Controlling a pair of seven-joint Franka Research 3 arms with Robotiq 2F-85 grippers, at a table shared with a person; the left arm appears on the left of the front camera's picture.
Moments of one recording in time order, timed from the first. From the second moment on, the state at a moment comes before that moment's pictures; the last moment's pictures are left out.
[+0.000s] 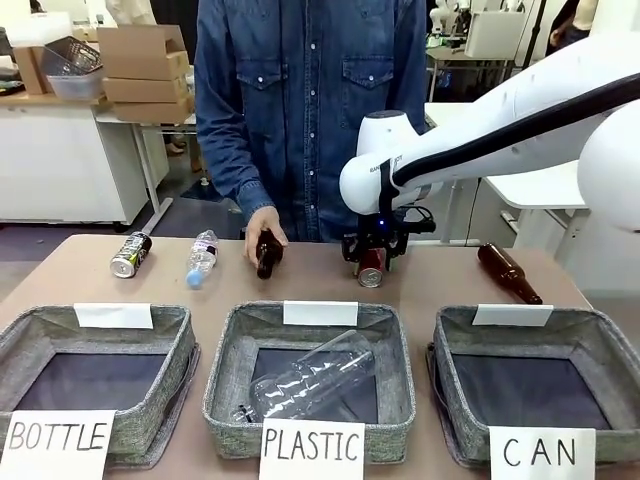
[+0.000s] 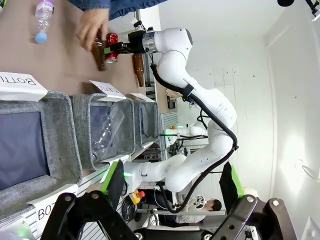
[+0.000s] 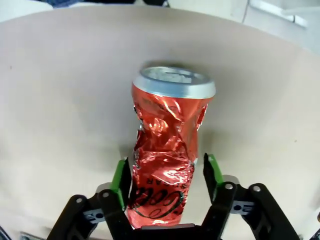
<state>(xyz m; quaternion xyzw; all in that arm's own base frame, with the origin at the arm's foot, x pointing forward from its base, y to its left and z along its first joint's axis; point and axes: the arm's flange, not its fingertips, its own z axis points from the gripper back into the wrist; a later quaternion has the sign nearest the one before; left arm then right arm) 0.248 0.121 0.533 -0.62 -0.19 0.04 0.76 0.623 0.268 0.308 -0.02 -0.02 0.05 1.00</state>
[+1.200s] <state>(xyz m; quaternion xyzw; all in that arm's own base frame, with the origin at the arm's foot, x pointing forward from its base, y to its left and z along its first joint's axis) 0.247 0.121 0.533 -0.62 -0.19 0.04 0.76 0.605 0.156 0.357 0.06 0.01 0.12 0.99</state>
